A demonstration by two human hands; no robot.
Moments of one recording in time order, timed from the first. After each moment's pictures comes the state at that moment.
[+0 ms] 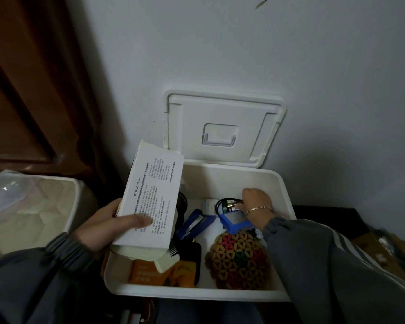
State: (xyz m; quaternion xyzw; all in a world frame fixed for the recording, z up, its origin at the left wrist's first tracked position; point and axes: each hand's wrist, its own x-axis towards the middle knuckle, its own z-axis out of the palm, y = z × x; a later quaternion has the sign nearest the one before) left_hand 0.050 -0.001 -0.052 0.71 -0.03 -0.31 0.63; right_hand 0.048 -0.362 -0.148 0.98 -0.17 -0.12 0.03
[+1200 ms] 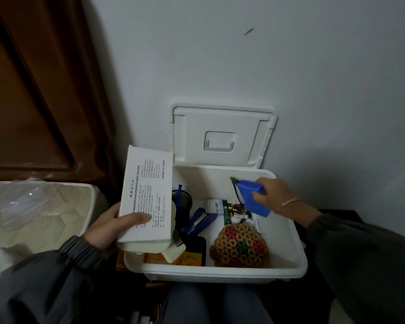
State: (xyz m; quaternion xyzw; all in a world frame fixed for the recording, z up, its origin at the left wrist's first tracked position) left_hand 0.020 0.021 -0.040 0.67 -0.02 -0.28 0.69; right_hand -0.019 -0.365 -0.049 0.98 -0.10 0.00 -0.16
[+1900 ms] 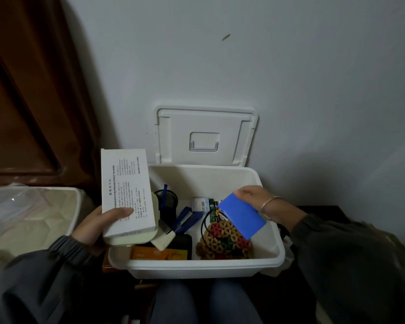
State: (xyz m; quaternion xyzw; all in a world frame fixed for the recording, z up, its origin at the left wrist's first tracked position) left_hand 0.022 0.013 -0.055 0.60 0.00 -0.29 0.75; right_hand -0.046 -0.352 -0.046 0.84 -0.22 -0.08 -0.48
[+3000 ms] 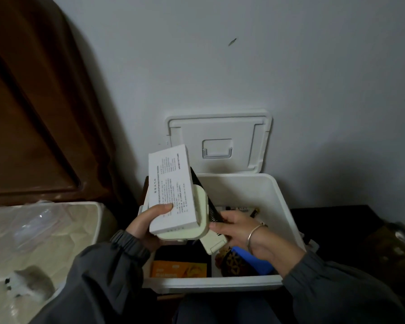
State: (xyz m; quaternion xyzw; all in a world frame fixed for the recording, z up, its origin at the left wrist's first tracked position) left_hand 0.035 -0.048 -0.044 0.47 0.02 -0.40 0.79; right_hand -0.056 -0.259 -0.045 0.66 -0.15 -0.17 -0.72
